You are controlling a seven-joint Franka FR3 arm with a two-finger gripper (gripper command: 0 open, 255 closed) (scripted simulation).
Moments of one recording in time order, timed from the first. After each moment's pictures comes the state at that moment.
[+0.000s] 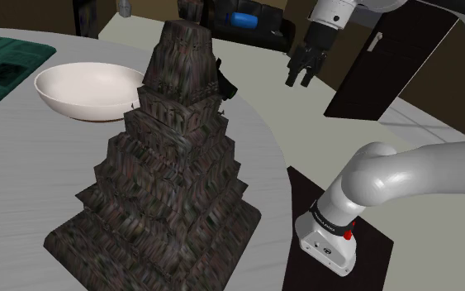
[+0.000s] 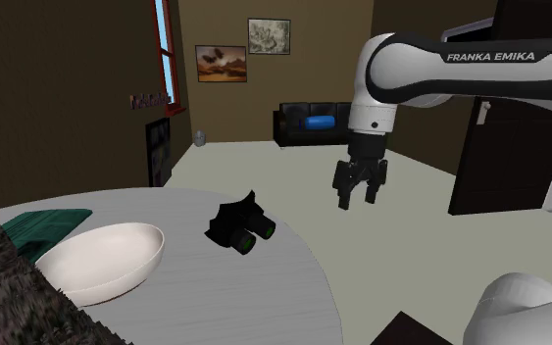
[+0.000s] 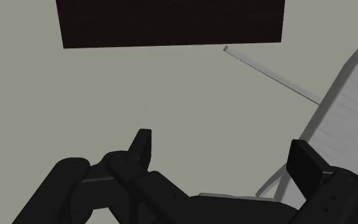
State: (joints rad) arm 0.02 -0.81 -0.06 -2.34 0.07 1.52 0.06
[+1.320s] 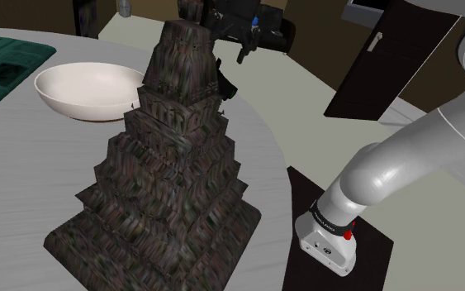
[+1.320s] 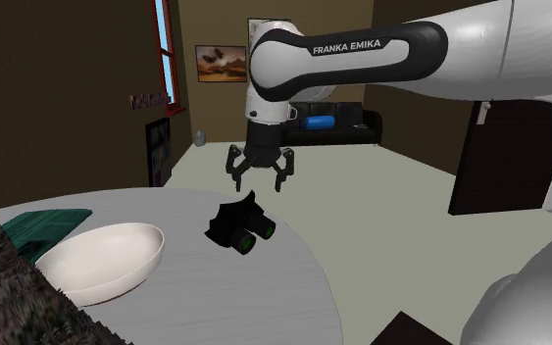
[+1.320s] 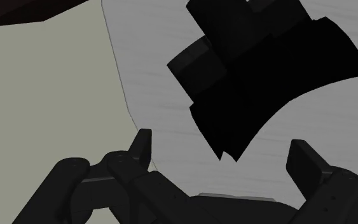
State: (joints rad) arm -0.02 -0.33 0.28 -1.94 0.13 1.75 0.68
